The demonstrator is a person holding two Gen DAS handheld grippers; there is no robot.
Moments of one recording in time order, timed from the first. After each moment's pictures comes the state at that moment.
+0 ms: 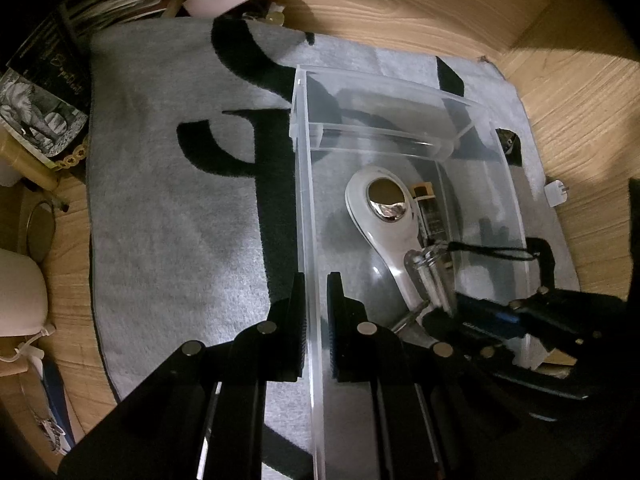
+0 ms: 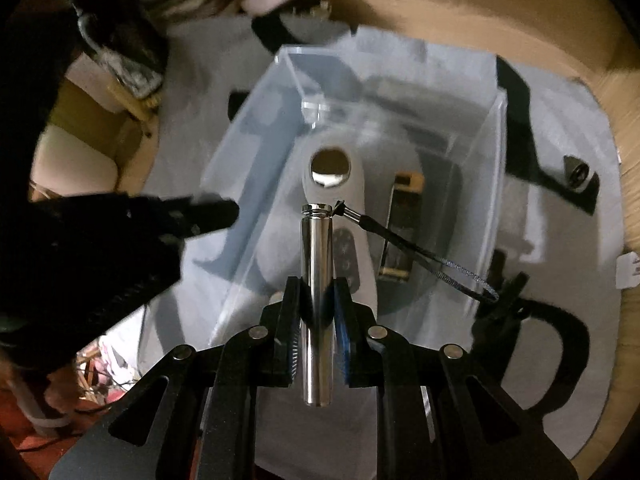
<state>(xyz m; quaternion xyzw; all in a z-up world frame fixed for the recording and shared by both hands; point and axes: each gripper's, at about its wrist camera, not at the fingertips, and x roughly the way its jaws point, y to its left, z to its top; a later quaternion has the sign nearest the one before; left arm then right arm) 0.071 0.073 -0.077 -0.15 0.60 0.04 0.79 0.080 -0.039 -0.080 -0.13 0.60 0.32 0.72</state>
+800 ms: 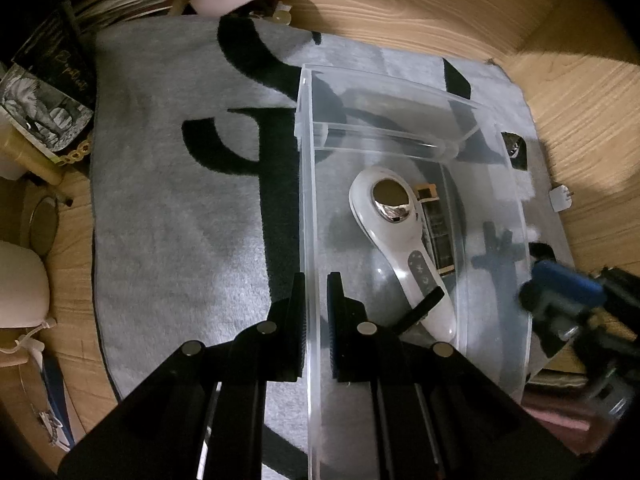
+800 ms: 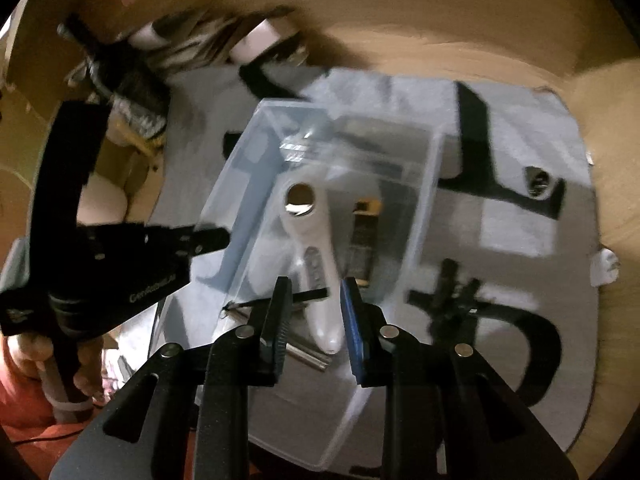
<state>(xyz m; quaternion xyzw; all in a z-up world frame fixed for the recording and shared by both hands) 0.072 0.070 -0.078 -0.15 0.60 0.06 0.79 0.094 -0.080 -0.039 -0.09 0.57 0.31 0.76</state>
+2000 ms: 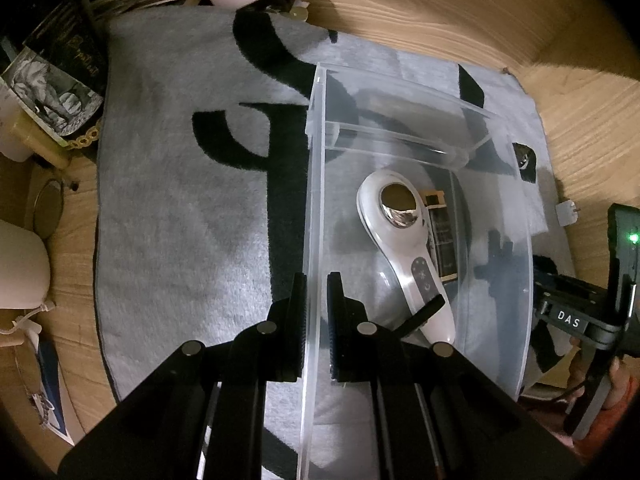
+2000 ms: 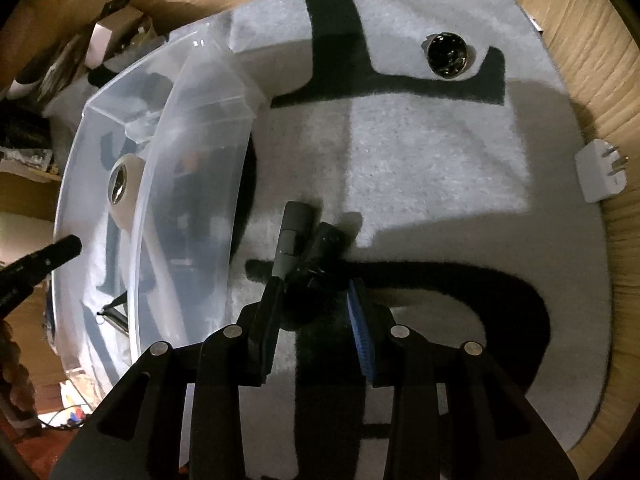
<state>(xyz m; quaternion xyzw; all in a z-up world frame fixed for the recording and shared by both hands) 0.074 0.071 -0.078 -0.17 0.60 0.08 0.78 0.142 -0.160 -0.118 -0.03 0.66 0.22 0.72</state>
